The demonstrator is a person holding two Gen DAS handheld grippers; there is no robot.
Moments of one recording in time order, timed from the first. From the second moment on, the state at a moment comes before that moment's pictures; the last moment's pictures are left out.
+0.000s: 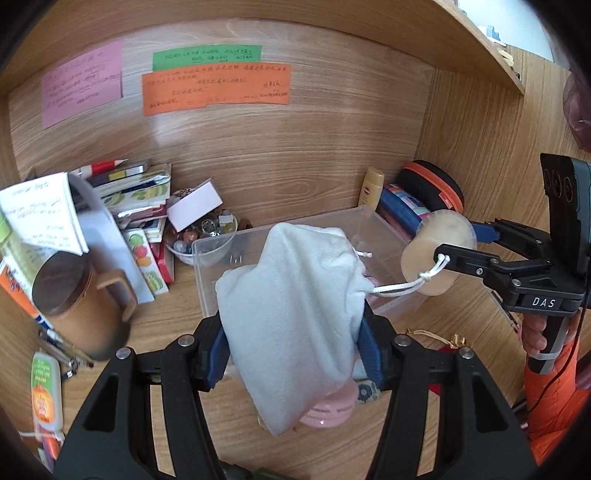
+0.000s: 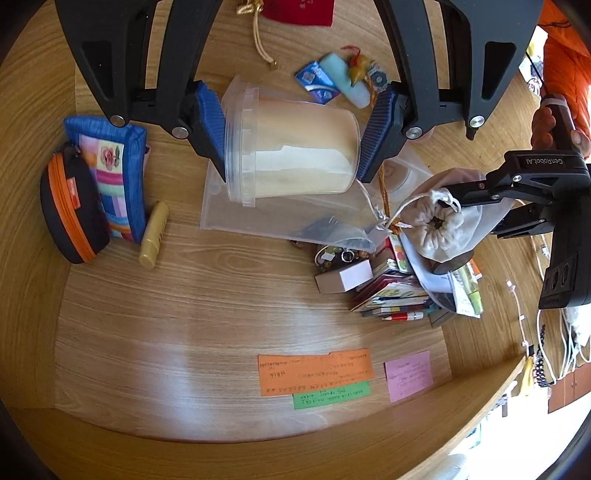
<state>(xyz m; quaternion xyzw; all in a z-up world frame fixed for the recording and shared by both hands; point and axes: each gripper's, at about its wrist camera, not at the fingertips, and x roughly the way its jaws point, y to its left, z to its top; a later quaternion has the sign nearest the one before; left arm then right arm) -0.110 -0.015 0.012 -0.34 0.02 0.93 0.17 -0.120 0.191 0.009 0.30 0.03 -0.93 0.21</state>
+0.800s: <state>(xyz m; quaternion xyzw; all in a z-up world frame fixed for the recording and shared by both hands) -0.187 0.005 -0.017 -0.39 0.06 0.90 0.19 -0.189 0.163 -0.012 0.35 0.08 -0.91 0.20</state>
